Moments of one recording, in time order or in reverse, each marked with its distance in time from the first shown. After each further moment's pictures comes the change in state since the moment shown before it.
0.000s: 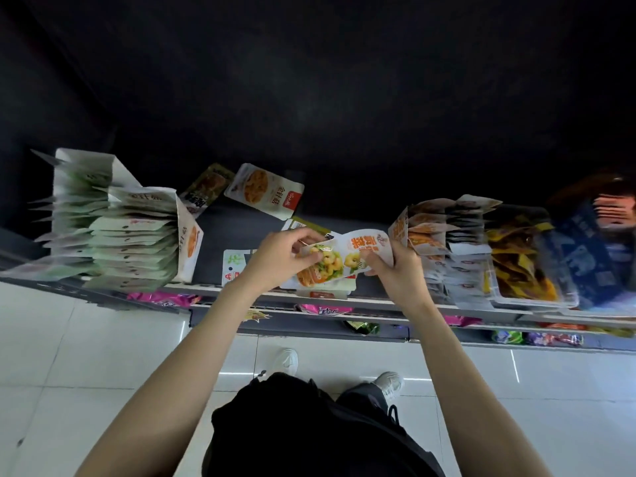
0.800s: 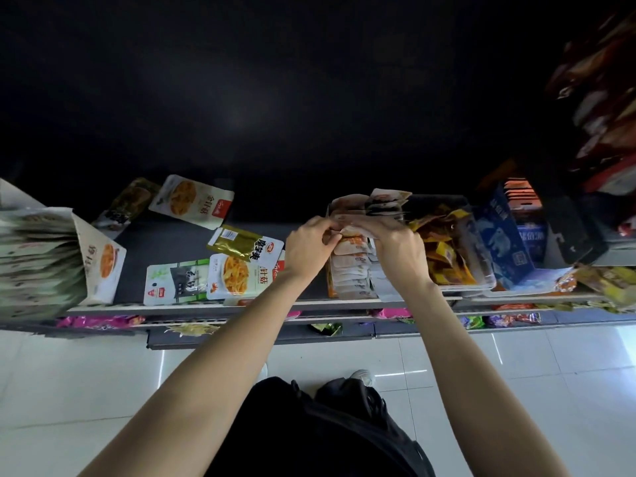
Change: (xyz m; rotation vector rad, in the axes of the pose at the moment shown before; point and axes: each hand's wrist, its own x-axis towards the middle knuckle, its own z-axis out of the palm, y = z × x) left_hand 0.100 0.070 0.162 0.286 0.380 0.265; right_hand 0.027 0.061 -0.126 -0.728 0.228 -0.430
